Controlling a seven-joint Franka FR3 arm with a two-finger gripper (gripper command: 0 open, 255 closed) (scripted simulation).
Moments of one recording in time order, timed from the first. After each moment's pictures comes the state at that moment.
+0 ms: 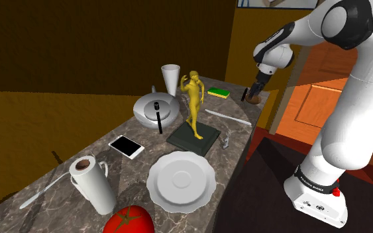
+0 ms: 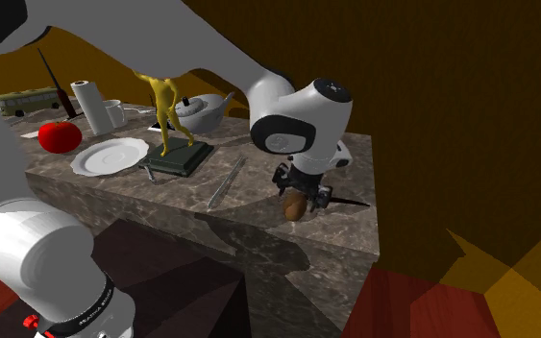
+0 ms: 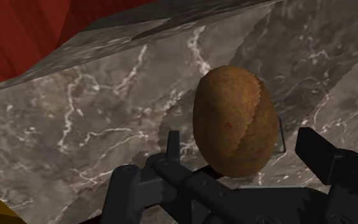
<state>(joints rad) 0.02 0.10 -0.81 -2.24 0.40 2.25 -0.96</state>
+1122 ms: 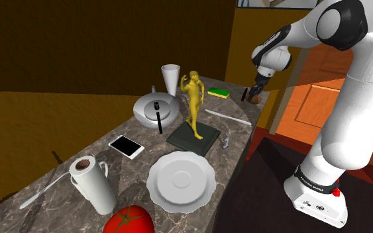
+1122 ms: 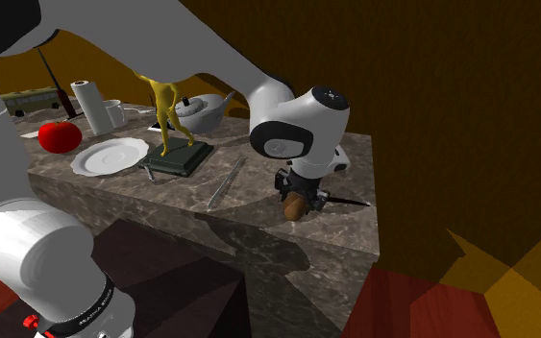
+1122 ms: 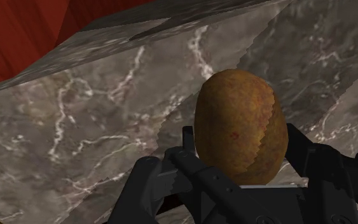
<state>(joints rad) 0.01 0.13 -0.80 -2.25 0.44 2.27 -0.99</state>
